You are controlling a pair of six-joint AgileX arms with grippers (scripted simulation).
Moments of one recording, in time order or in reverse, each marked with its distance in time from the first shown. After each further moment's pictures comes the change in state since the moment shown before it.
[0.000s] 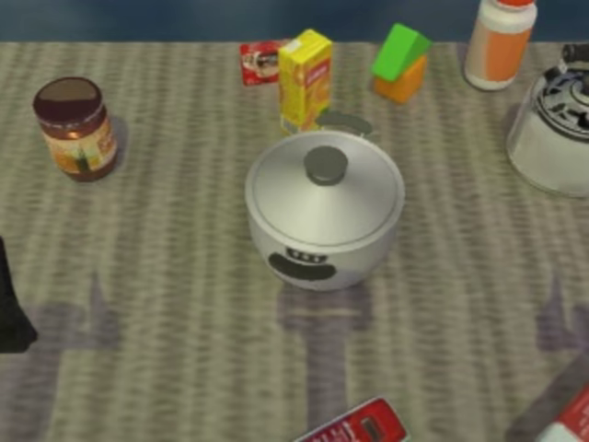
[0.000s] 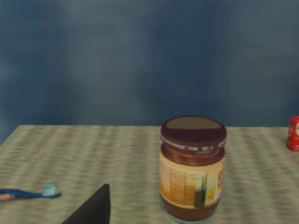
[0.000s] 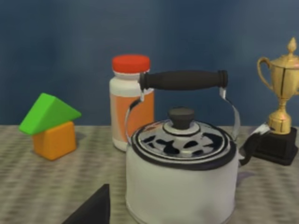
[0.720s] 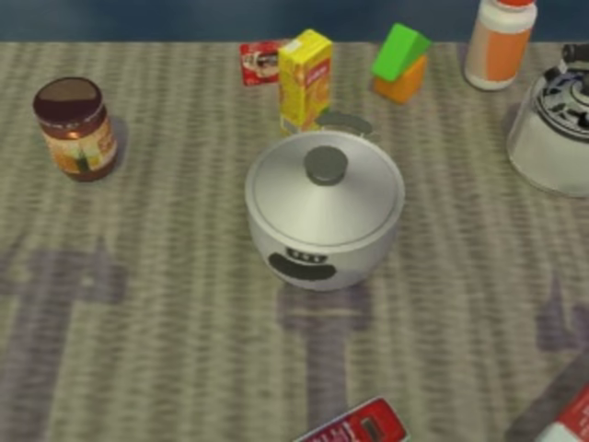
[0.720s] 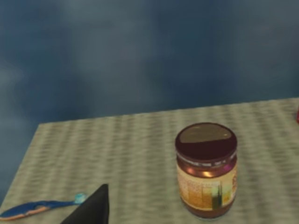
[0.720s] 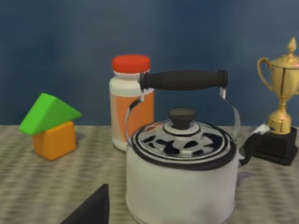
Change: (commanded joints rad) left arm 0.014 0.411 0.483 -0.257 0.013 0.130; right arm 0.000 0.000 0.000 0.000 0.000 0.000
